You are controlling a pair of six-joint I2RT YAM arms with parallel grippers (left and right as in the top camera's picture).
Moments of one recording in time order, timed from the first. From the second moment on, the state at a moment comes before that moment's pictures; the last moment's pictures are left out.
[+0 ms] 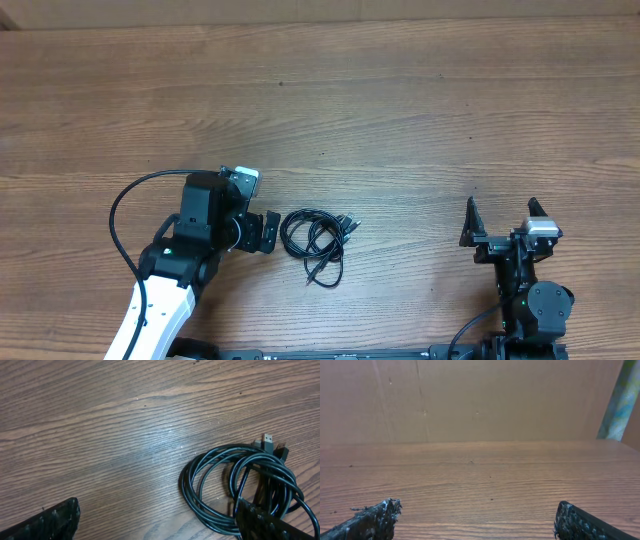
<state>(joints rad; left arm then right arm) -0.23 1.05 0.64 -0.53 0.15 0.00 -0.07 0.01 0.02 -0.04 -0.06 0.01</state>
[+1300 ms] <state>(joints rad) -0.32 1.28 0.65 -0.52 0.12 -0.02 -0.07 0.01 0.02 -0.04 -0.06 0.01</state>
